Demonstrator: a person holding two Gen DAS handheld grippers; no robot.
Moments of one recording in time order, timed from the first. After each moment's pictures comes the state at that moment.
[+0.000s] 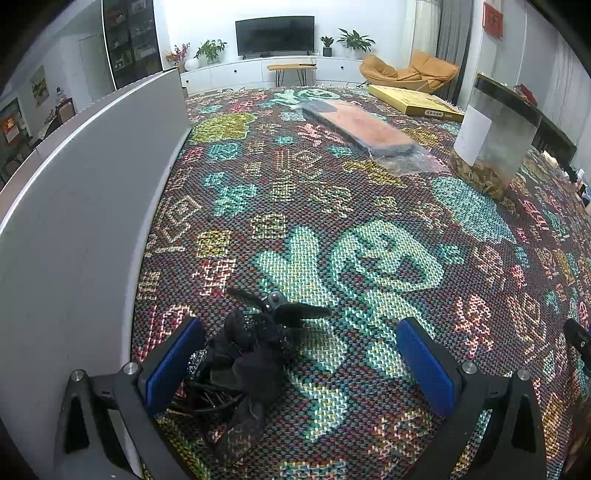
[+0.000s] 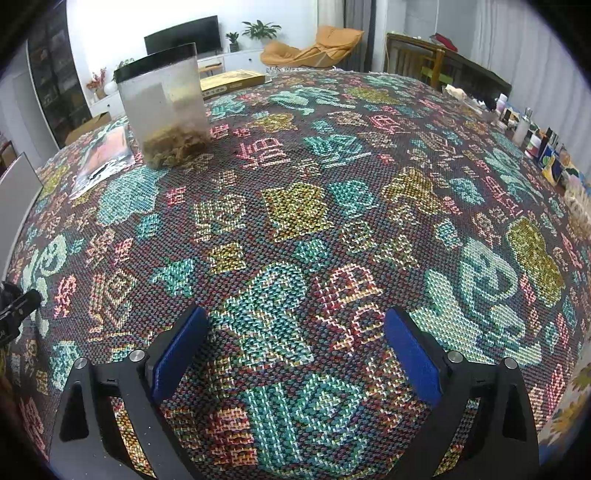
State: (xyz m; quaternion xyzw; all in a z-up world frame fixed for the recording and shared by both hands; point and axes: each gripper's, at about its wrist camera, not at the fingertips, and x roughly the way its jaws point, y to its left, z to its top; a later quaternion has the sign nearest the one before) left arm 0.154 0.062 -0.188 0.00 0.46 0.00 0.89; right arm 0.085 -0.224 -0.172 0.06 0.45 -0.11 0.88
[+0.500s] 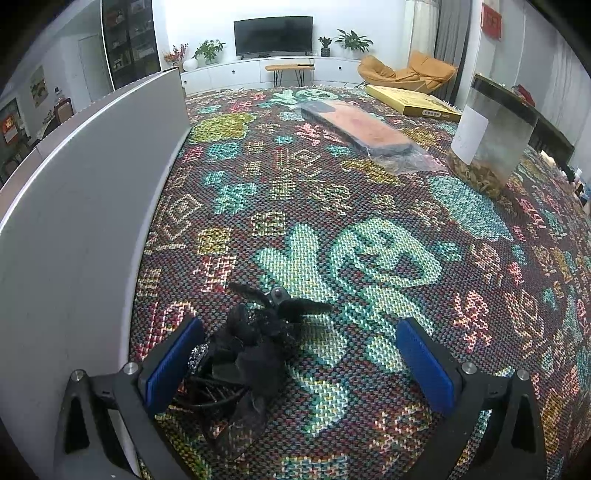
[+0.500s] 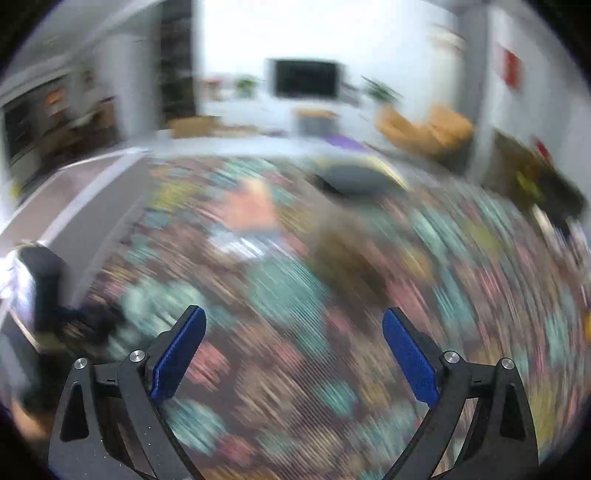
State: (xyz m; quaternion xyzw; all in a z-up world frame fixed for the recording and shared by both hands) left arm 0.150 0.063 -0.188 -0.01 0.46 -0.01 0.89; right arm 0.132 -0.105 -0.074 -0.08 0.35 0.11 0.93
